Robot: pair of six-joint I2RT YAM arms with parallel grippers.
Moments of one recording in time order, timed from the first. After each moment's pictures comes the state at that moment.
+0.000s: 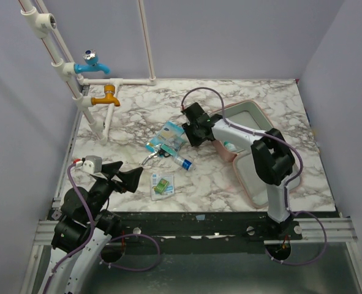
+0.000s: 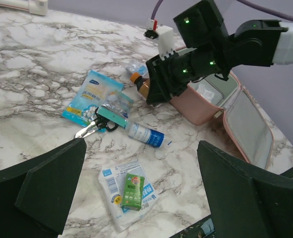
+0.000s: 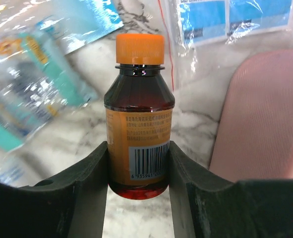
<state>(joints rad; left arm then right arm) -0.44 0.01 0.53 -0.53 0.03 -0.42 0.69 2.08 1.55 -0.49 0.19 0.09</state>
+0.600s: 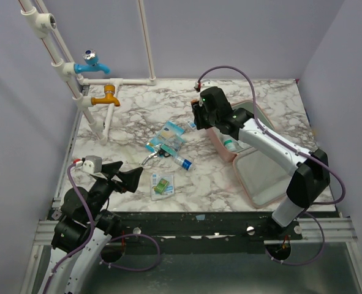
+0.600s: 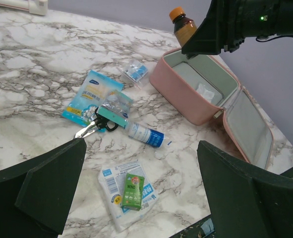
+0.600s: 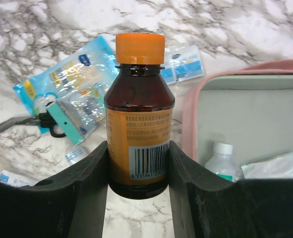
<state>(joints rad) -0.44 0.01 0.53 -0.53 0.03 -0.42 0.70 1.67 1.49 -0.47 0.21 0.16</state>
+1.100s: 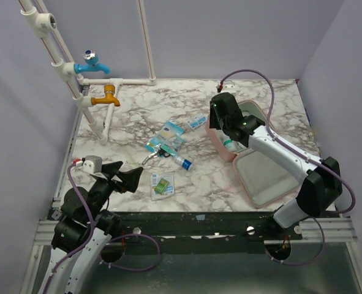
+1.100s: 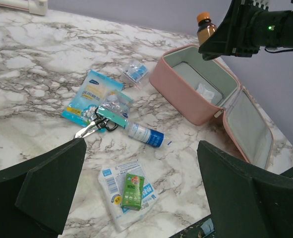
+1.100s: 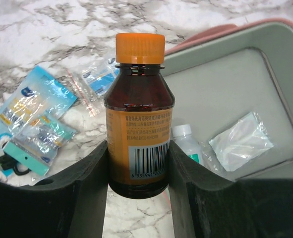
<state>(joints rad) -0.44 0.01 0.53 -0.53 0.03 -0.42 0.66 1.55 1.34 -0.43 0.47 0.30</state>
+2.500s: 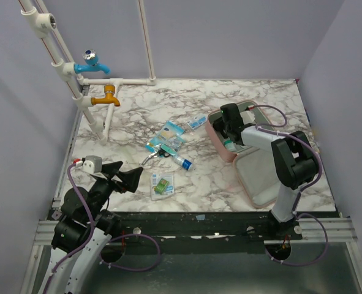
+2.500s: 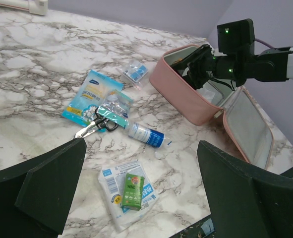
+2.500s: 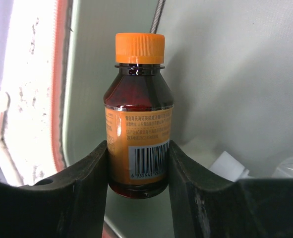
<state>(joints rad) -0.44 0.01 0.53 -0.53 0.03 -0.42 0.42 1.86 1.11 0.00 0.35 1.25</state>
